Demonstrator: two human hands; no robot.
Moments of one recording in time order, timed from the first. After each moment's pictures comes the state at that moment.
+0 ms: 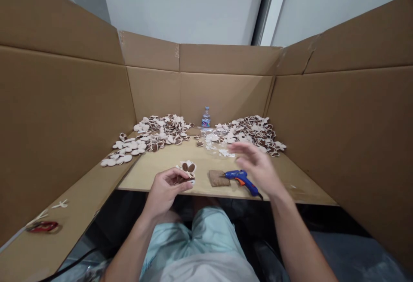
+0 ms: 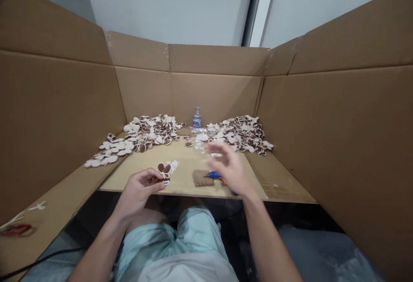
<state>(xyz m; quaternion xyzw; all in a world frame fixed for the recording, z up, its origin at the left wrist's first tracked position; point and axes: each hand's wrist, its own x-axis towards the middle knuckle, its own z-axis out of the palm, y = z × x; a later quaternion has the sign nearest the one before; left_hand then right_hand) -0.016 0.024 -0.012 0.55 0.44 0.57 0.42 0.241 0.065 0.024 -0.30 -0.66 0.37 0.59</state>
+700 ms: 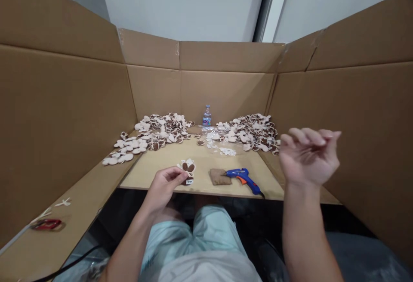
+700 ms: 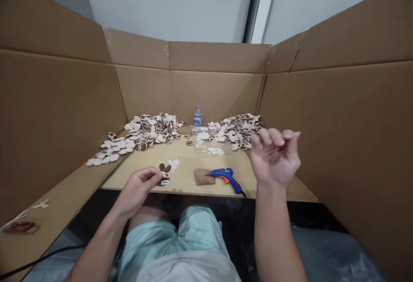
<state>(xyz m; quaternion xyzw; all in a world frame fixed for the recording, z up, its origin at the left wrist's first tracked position) -0.025 0.031 -0.013 0.55 0.44 0.54 0.46 0.281 0.060 0.062 0.06 -0.39 0.45 0.80</state>
